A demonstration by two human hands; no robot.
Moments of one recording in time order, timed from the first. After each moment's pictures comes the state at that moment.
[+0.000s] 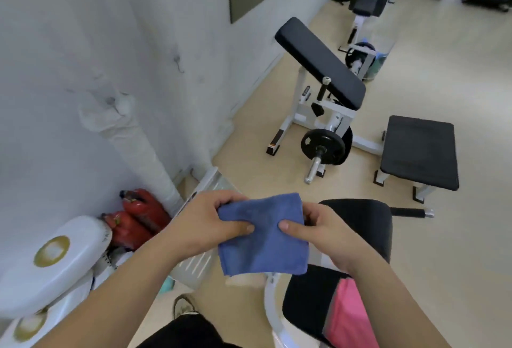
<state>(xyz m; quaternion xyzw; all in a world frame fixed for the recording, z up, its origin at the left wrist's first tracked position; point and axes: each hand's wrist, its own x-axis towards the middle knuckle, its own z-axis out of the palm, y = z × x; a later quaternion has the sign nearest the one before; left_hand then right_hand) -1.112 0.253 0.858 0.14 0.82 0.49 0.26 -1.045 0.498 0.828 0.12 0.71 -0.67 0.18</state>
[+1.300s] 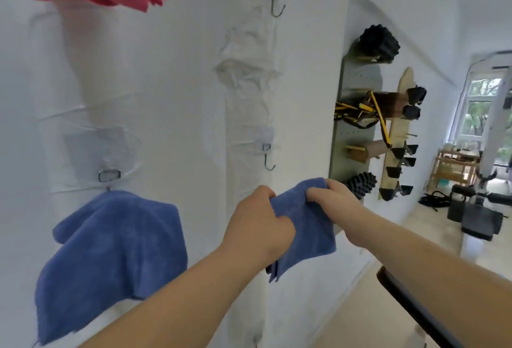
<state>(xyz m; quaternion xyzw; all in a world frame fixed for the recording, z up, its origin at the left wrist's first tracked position) -1.597 0.215 1.168 0.04 0.87 0.47 -0.15 -1.688 0.384 1.171 -0.04 0.80 -0.59 -0.04</state>
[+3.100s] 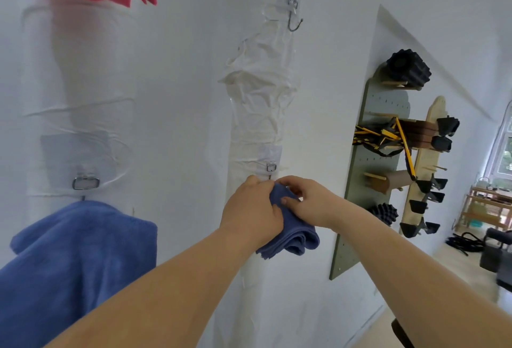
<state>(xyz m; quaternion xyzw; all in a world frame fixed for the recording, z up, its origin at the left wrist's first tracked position) -1.707 0.213 1.180 0.04 0.91 0.27 -0.32 -1.780 0.363 1.212 -0.32 0.89 -0.30 -0.06</state>
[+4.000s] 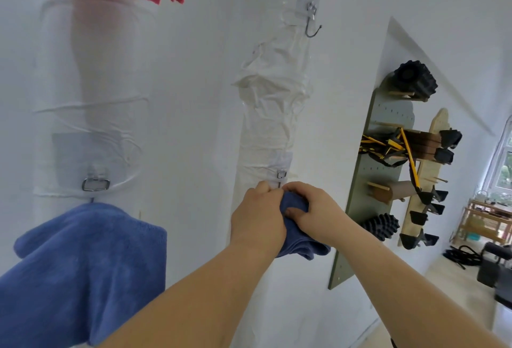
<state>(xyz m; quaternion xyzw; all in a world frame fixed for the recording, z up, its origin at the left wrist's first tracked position) -1.718 0.211 1.169 0.01 0.90 0.28 -0.34 -1.783 0.352 1.194 -0.33 0.88 -0.30 -0.16</state>
